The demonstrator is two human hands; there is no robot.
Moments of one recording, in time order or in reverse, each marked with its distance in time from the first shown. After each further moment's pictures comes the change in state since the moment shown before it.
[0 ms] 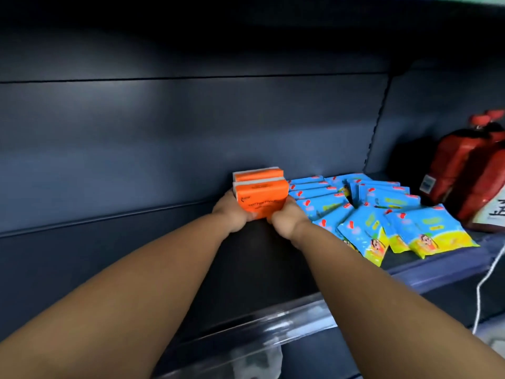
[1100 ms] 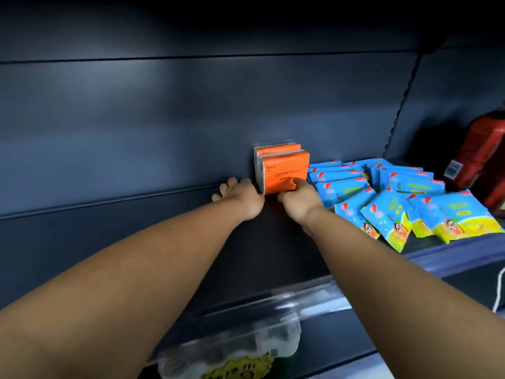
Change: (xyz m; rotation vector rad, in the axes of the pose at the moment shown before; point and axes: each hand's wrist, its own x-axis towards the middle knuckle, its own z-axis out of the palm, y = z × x) left_hand -0.024 0.002 -0.017 0.486 0.029 -0.107; right_hand -0.006 -0.009 0.016 0.110 0.075 -0.044
